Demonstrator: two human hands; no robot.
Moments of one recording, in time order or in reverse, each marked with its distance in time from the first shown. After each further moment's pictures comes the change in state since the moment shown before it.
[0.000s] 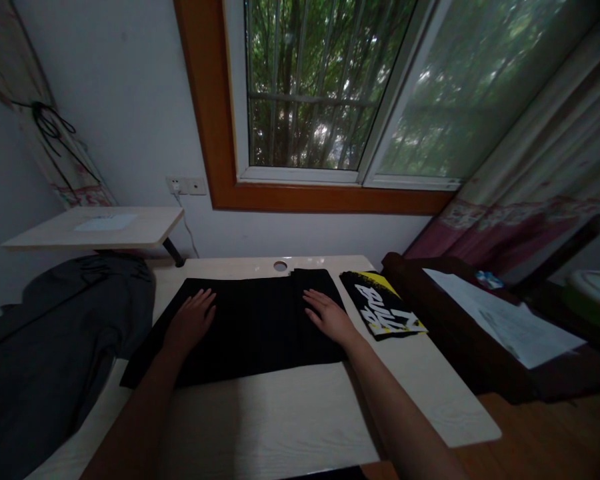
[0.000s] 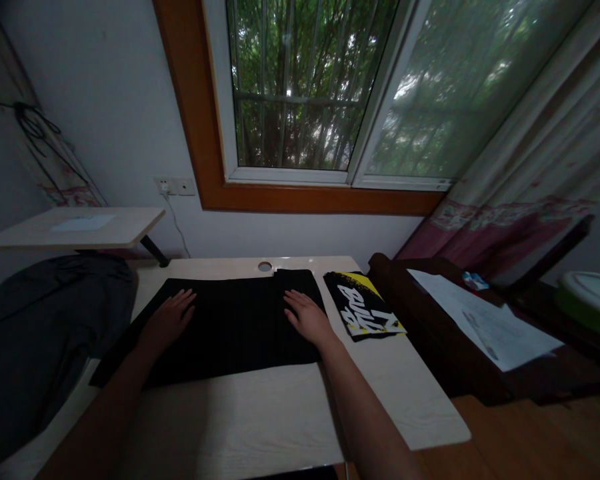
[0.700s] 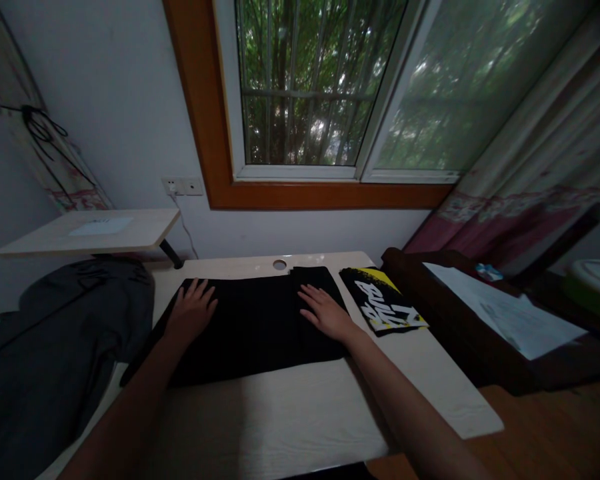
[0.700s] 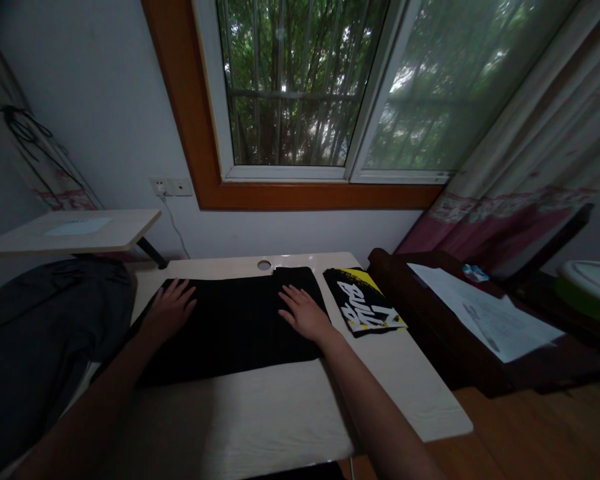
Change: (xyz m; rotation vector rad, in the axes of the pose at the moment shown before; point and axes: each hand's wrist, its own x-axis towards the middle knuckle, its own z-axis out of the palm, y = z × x) left_hand 0.017 0.006 -0.017 0.132 0.038 0.025; right_hand 0.005 -0.002 -0.003 -0.055 -0.069 -0.053
